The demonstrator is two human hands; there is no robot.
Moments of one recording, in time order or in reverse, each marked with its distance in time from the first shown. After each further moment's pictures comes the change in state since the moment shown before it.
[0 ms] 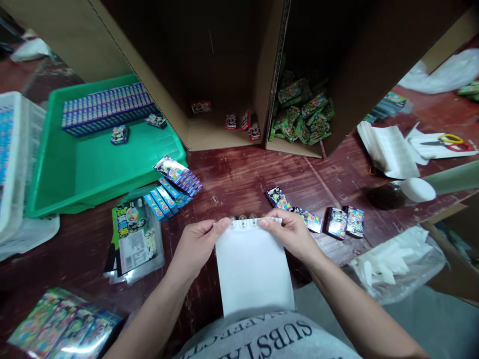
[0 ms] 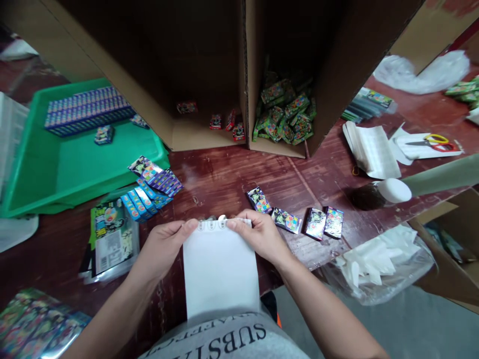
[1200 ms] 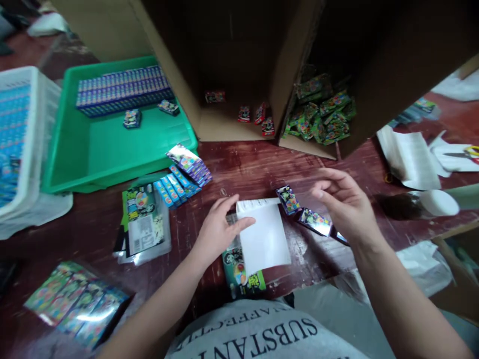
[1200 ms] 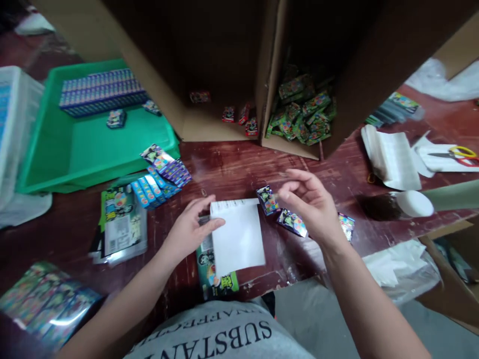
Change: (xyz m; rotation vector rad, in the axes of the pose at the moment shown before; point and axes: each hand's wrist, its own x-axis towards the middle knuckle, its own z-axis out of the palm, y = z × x) left_hand 0.023 -0.016 0.010 0.401 0.088 0.293; right_hand 0.015 -0.036 -0.072 -0.033 0.195 -0.270
